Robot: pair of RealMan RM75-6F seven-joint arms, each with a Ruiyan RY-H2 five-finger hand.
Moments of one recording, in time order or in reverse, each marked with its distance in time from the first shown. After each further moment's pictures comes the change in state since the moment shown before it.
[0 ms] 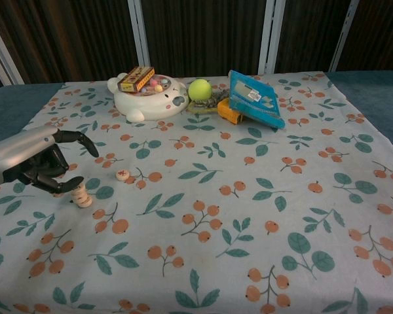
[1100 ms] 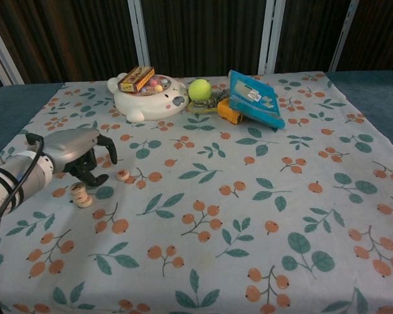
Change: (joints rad) left arm -0.183 -0.184 -0.093 0.167 -0.370 -0.083 0.434; right arm 0.001 0.011 0.004 0.007 0.000 0.001 0.031
